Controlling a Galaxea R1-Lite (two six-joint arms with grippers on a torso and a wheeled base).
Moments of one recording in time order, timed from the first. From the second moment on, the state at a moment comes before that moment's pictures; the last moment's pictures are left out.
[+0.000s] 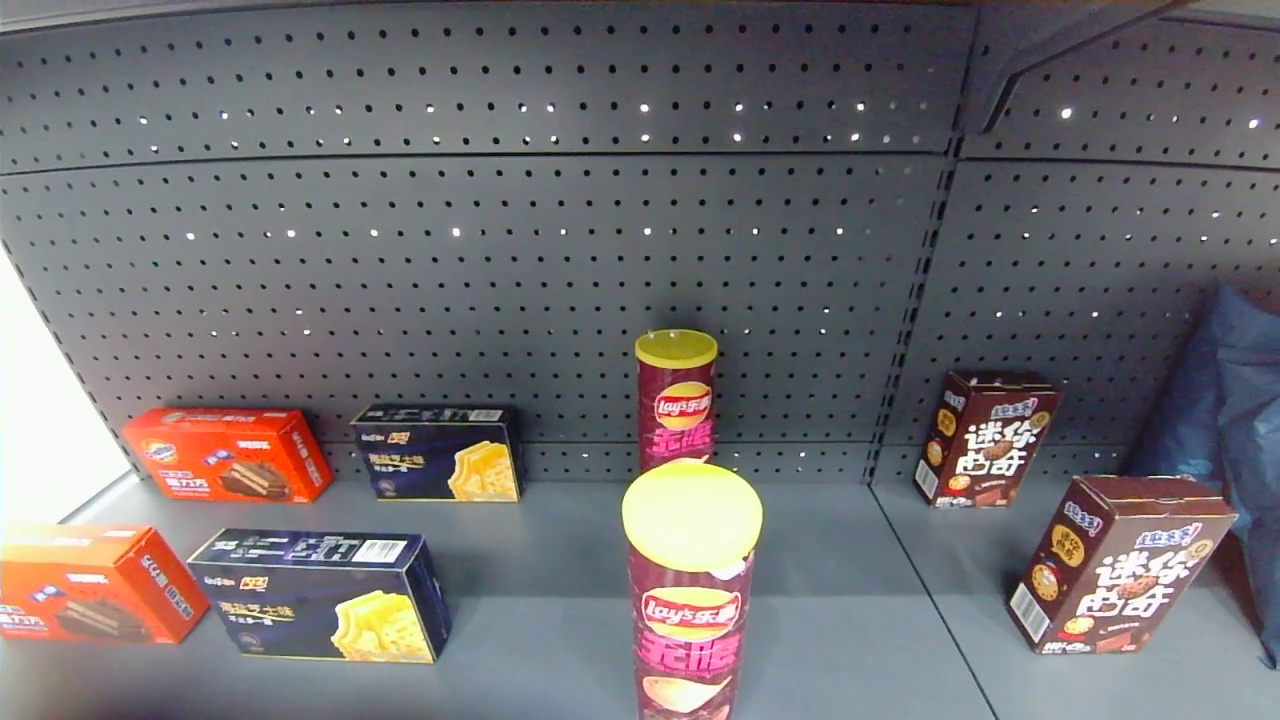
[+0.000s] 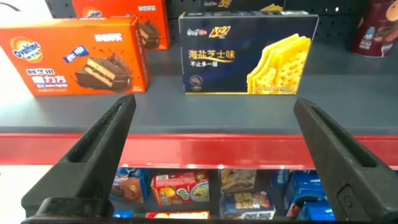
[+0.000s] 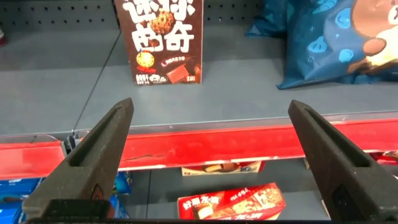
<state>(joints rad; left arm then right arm) 0.00 0.00 0.00 0.00 0.02 0.01 -0.09 0.09 0.00 0.00 -0.01 0.00</state>
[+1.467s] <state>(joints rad) 0.00 0.00 0.00 0.00 0.01 0.01 -0.09 0.09 0.00 0.00 -0.01 0.00</state>
